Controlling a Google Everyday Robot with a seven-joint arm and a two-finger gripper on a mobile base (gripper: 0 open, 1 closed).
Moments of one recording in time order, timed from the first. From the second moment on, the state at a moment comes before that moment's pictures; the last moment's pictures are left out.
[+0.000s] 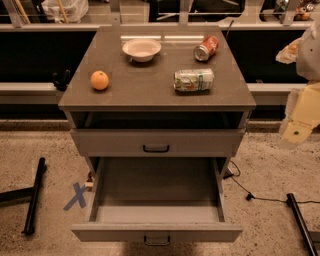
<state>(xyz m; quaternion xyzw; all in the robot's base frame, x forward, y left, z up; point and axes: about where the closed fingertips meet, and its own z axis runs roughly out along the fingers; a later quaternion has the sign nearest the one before) 0.438 -0.216 0.978 -0.60 0.78 -0.04 0.16</state>
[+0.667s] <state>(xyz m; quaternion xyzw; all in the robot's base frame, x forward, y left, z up) 0.447 -0.218 0.979 -0.60 0.78 -0.03 0.18</state>
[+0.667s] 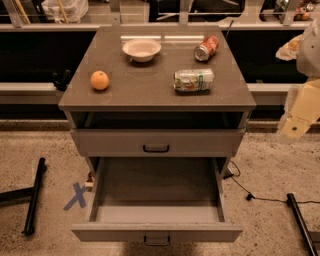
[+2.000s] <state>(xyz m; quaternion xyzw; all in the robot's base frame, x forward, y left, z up) 0.619 -0.208 0.949 -0.64 0.74 0.03 0.23</state>
